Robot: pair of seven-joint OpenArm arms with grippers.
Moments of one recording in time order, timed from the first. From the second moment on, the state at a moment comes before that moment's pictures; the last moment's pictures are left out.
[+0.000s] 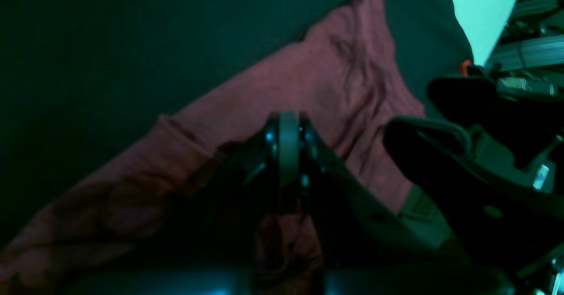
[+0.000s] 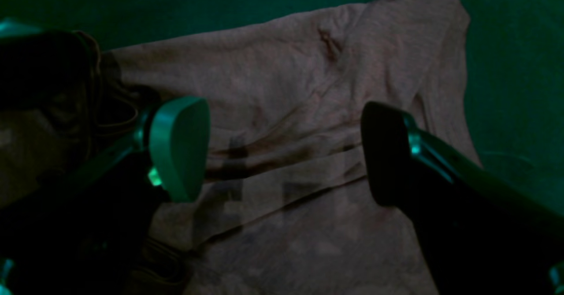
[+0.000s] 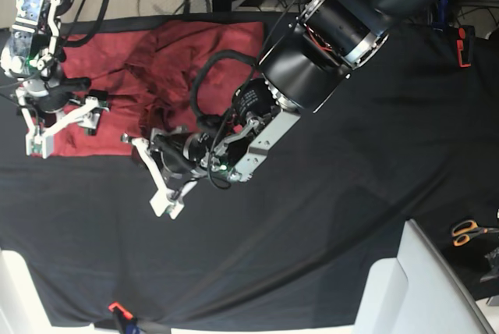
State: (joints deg) left arm -24.8 6.2 40.1 48.8 -45.7 -9.8 34.6; right arm -13.6 2.6 19.1 96.1 8.1 9.9 -42.0
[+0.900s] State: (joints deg) left arm -22.5 6.2 40.1 50.0 -38.9 -8.4 37.1; right arm -13.5 2.6 18.8 96.1 8.1 9.9 -42.0
